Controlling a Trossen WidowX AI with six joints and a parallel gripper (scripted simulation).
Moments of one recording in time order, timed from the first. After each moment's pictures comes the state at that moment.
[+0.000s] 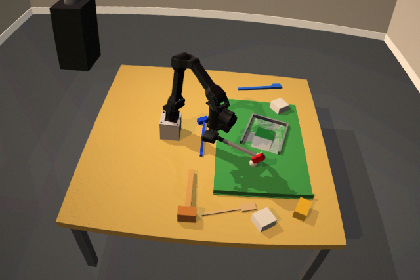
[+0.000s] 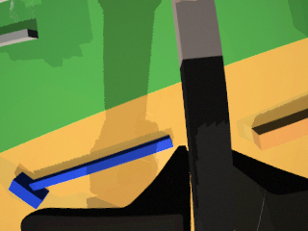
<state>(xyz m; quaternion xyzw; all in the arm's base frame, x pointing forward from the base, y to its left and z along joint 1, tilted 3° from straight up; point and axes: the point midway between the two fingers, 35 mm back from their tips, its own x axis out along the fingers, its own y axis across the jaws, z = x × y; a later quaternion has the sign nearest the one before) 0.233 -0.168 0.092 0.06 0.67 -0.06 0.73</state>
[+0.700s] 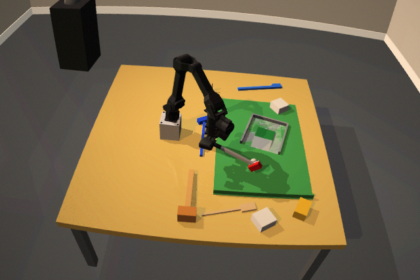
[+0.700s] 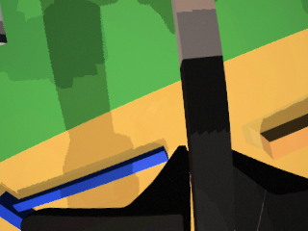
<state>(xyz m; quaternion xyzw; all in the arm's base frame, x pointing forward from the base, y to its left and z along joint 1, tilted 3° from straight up) 0.230 -0.176 0.053 0.07 0.67 -0.08 0.73</state>
